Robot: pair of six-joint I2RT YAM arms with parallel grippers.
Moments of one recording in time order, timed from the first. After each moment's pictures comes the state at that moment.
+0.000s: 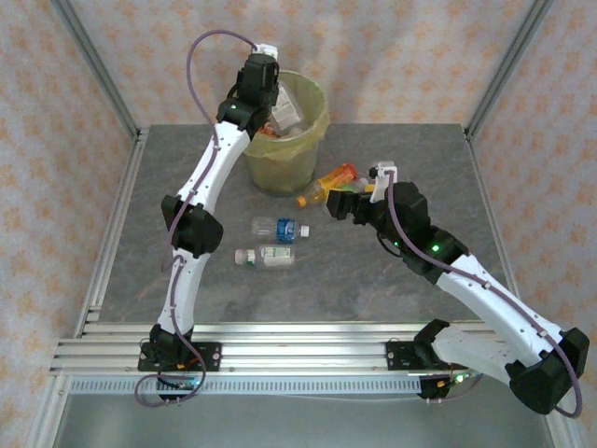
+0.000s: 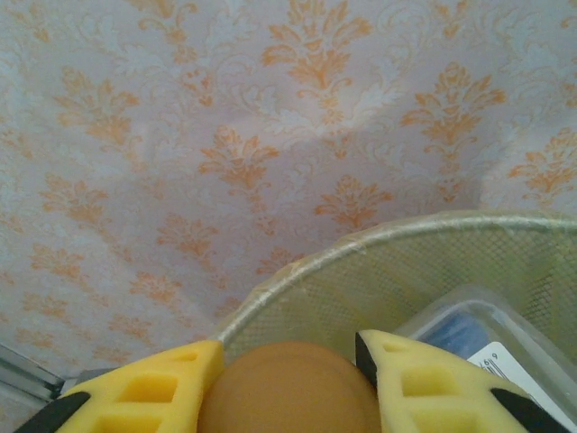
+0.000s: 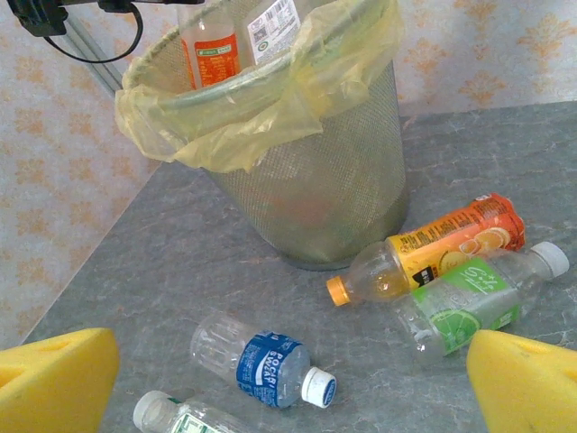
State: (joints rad) left arm -0.33 2.36 2.63 -0.61 -0.50 0.11; right arm 0.64 0.99 0.93 -0.27 0.09 0.43
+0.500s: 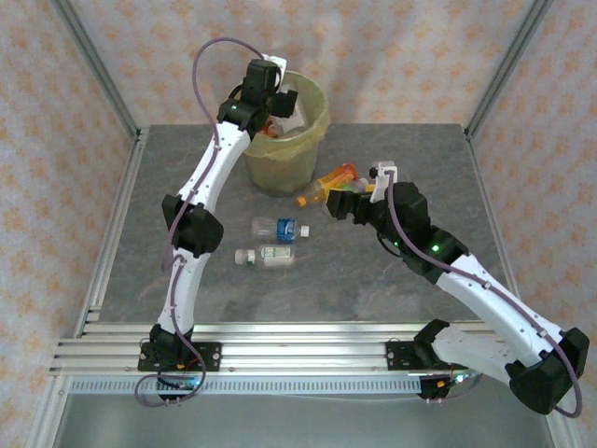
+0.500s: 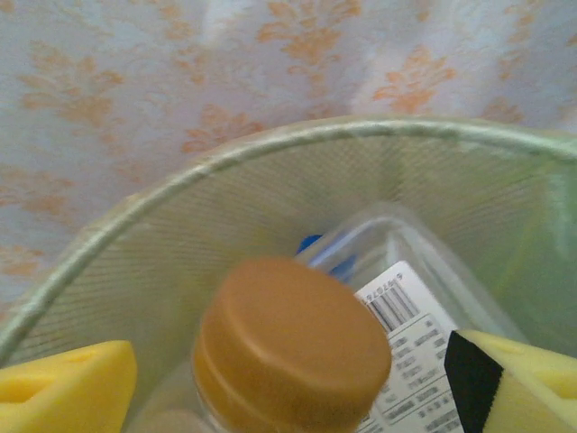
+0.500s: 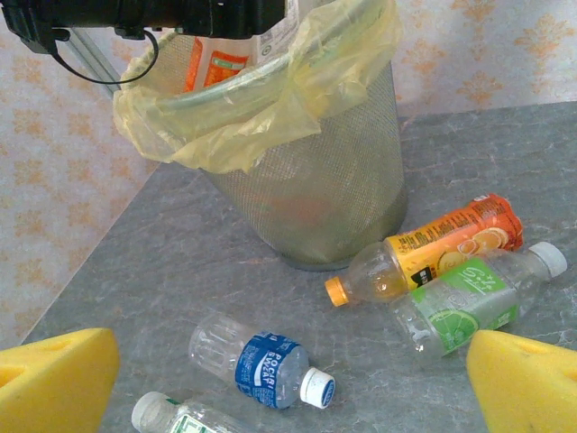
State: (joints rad) left arm -0.33 2.37 2.63 -0.73 -0.24 0.03; right arm 0.64 0.99 0.93 -0.27 0.10 0.43
